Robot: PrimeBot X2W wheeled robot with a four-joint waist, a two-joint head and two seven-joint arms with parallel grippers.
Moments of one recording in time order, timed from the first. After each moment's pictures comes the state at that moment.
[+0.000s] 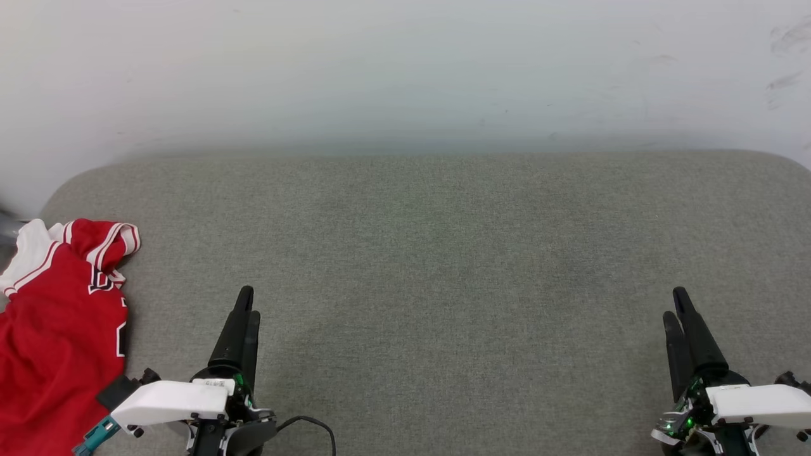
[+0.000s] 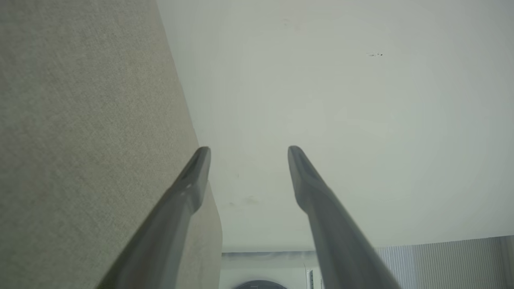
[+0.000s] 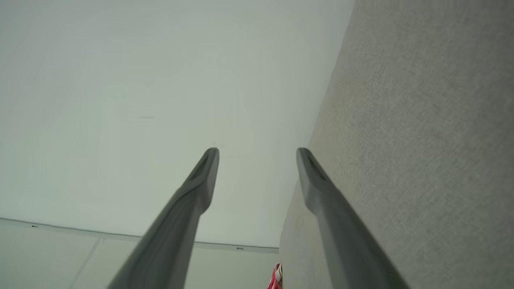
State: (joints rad) left arm -0.07 0.05 0.00 0.19 -1.57 -0.13 0.03; right arm -0.04 -0.05 -0.07 0.18 1.52 0.13 0.02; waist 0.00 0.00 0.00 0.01
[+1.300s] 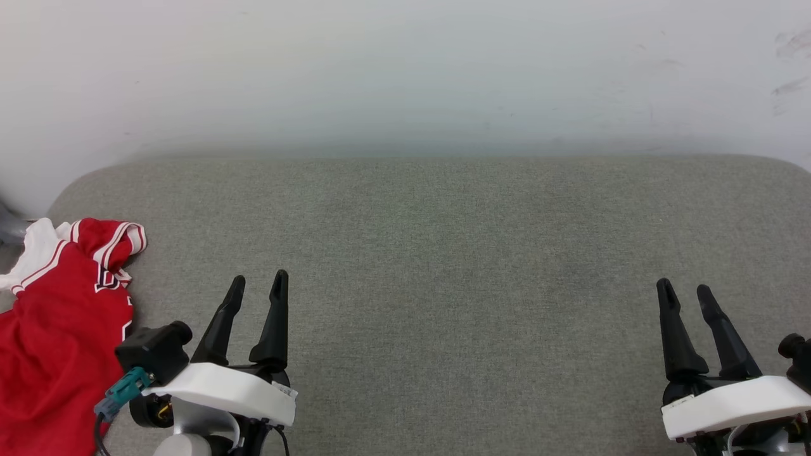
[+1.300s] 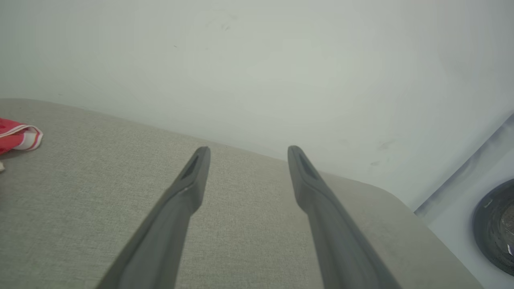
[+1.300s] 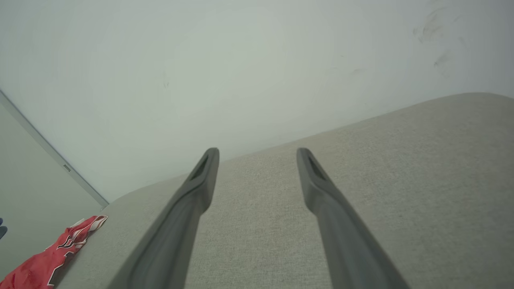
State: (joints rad) left arm -0.06 0.12 -0.10 0.04 -0.56 -0.07 -0.12; right arm 0.02 -0.05 -0.08 -0.04 0.51 0.13 -0.03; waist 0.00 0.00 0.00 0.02
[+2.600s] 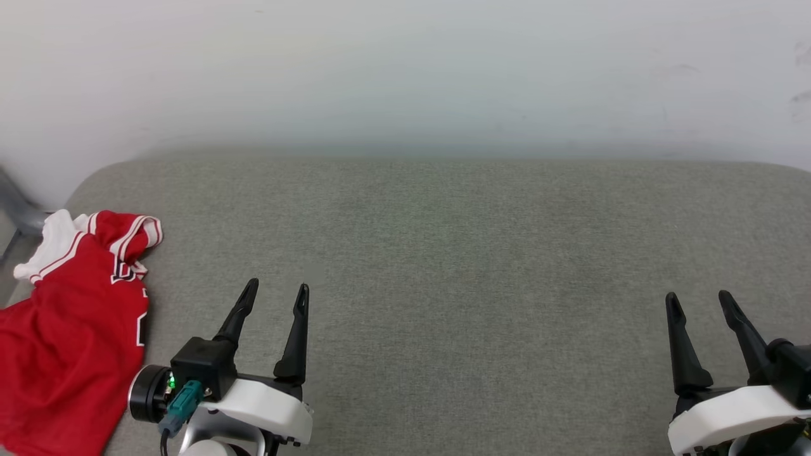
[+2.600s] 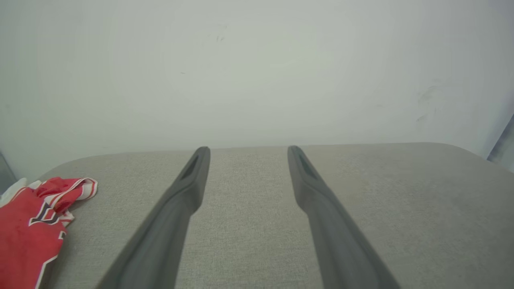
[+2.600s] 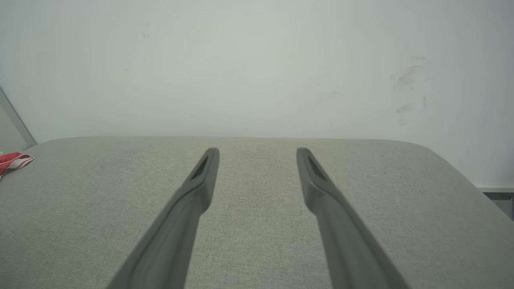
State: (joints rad) left arm -0.07 0.17 -0.20 0.08 -0.25 0.00 -0.22; right arm 0.07 -0.05 -0.12 -0.11 0.13 0.13 0.00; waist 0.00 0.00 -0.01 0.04
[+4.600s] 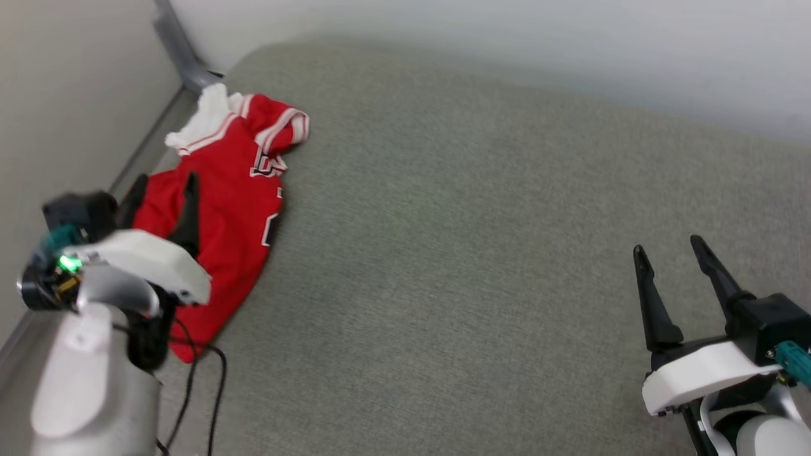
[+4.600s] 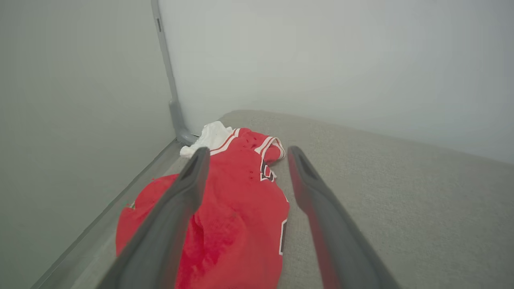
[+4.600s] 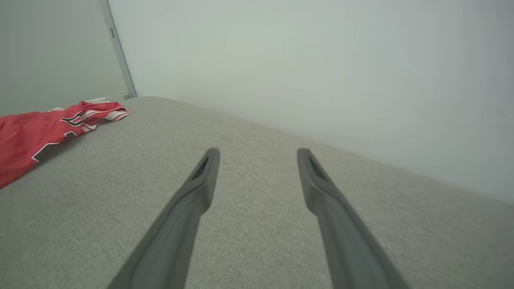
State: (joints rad) left arm -0.45 0.22 0.05 0.39 -0.30 -0.11 -0.06; right arm -0.04 -0.05 -0.04 -0.14 -0.01 0.13 0.02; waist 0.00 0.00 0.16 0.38
